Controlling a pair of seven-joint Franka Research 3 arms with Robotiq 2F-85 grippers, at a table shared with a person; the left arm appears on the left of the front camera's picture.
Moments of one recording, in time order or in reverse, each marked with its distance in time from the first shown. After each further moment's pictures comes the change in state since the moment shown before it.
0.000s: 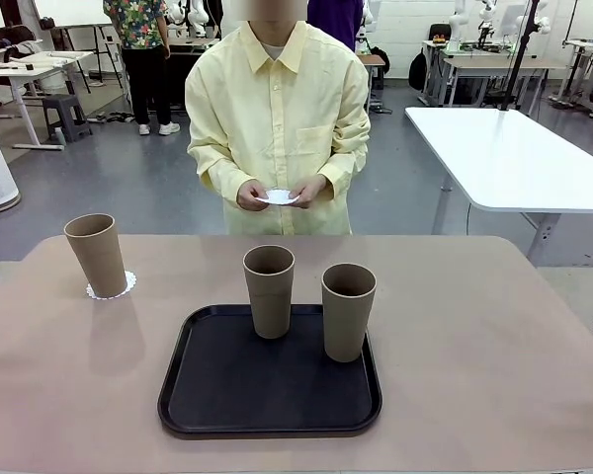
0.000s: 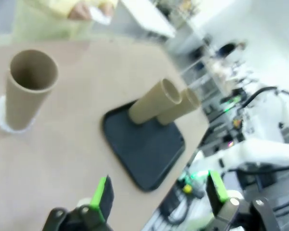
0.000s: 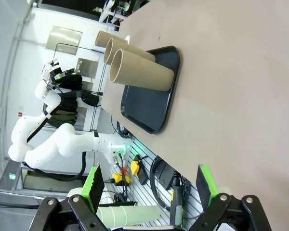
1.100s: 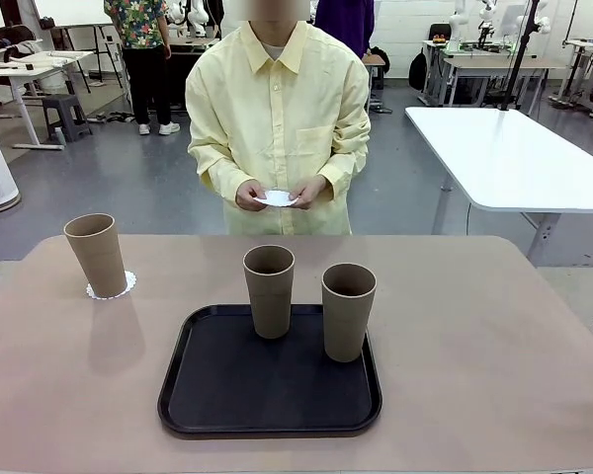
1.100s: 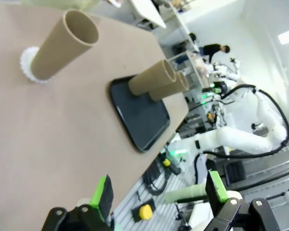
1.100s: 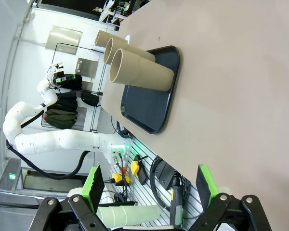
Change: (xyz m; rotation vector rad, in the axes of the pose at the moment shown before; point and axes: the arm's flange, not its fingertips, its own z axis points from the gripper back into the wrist) left arm -0.013 0.054 0.107 -0.068 0.100 0.149; right arm 0.000 0.000 0.000 0.000 0.000 0.000
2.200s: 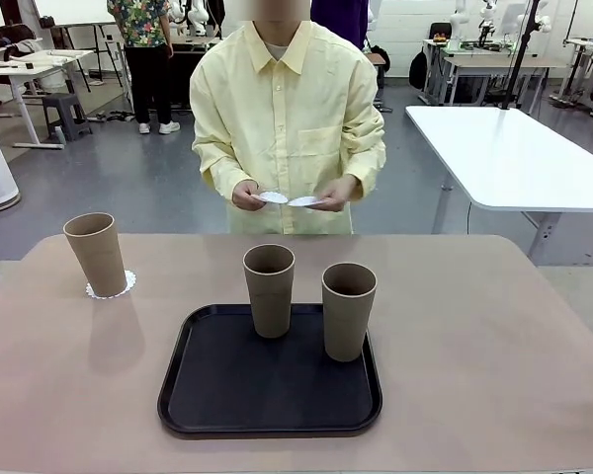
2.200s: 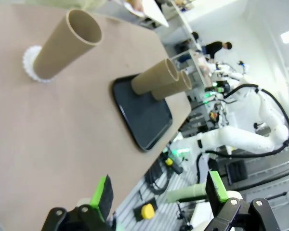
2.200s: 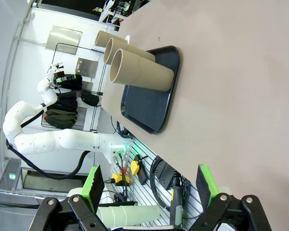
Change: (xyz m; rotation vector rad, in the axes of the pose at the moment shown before) left arm 0.001 0.001 -0.001 0.008 0.006 -0.001; right arm 0.000 0.000 0.000 0.000 0.000 0.000
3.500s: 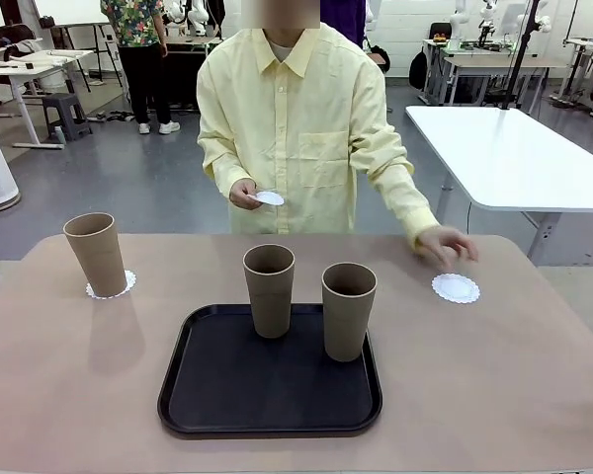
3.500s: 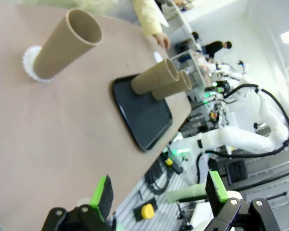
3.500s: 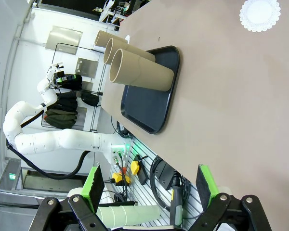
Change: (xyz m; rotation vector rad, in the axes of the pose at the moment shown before) left arm 0.000 0.000 0.000 0.000 0.000 0.000; right arm 0.000 0.000 0.000 0.000 0.000 0.000
